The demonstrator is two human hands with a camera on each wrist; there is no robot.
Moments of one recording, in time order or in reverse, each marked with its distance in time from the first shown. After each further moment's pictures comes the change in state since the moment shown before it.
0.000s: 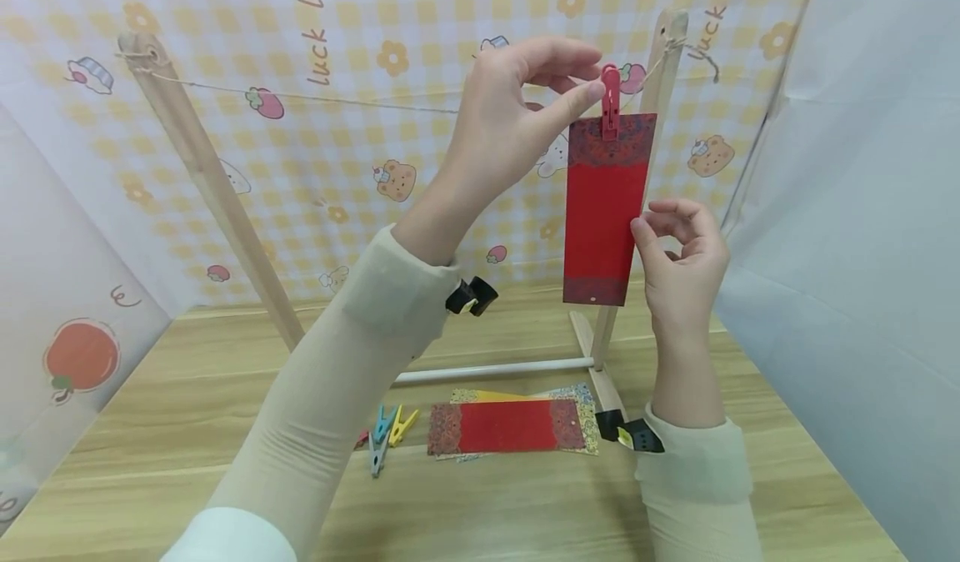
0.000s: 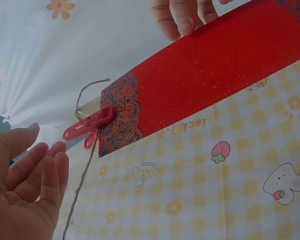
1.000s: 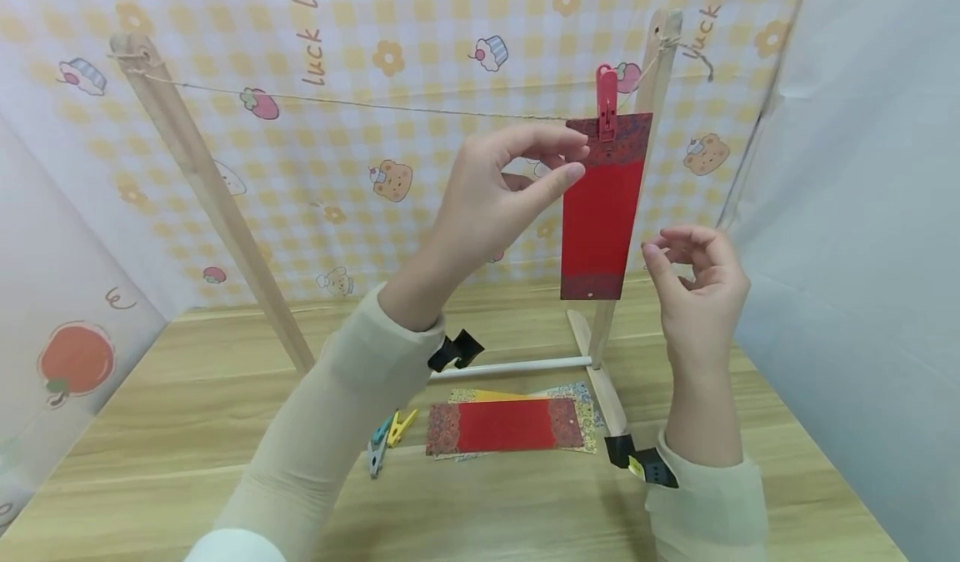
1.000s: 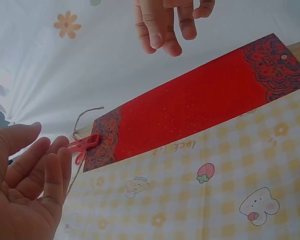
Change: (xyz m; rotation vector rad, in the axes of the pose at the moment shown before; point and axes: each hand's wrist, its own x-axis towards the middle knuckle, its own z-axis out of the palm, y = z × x) left_hand -0.049 -0.012 0.011 -0.106 -0.053 0.013; right_hand -0.019 -0.008 -0.024 0.093 -0.040 -0.001
